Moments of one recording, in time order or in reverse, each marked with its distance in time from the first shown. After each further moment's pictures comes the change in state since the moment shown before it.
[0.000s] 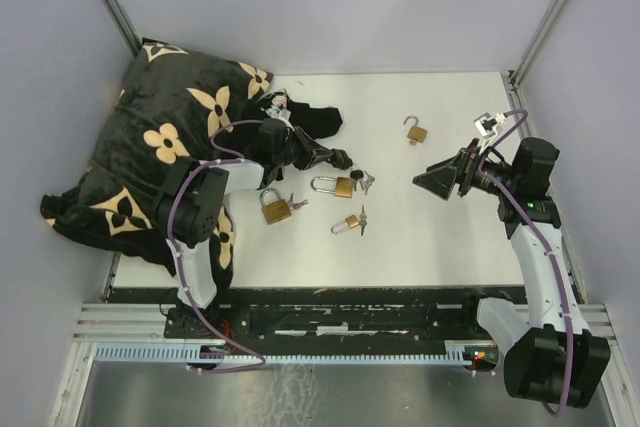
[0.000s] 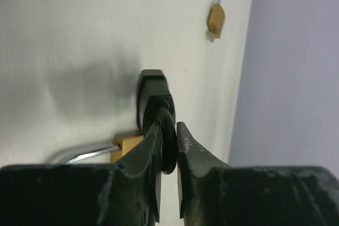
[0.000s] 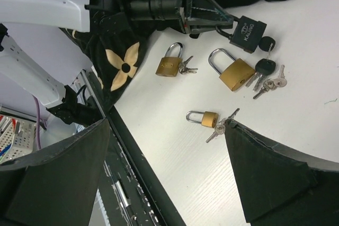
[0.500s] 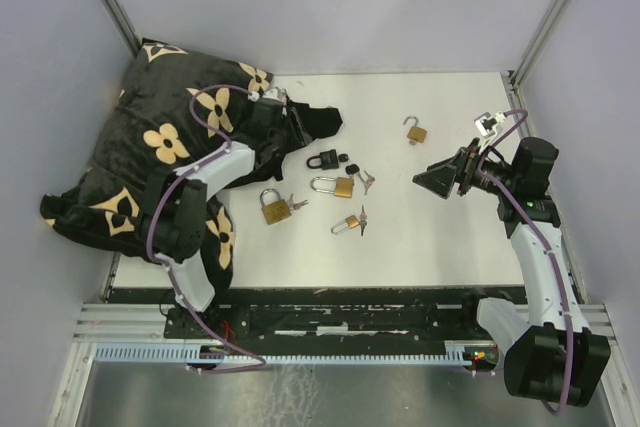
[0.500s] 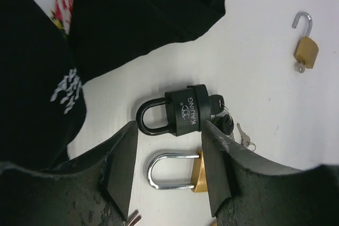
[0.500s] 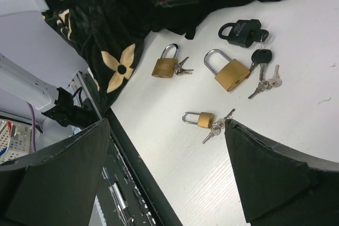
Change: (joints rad) left arm 0.006 -0.080 0.224 -0.517 -0.377 0.465; right arm 0.000 0.008 -0.001 0.003 0.016 -0.003
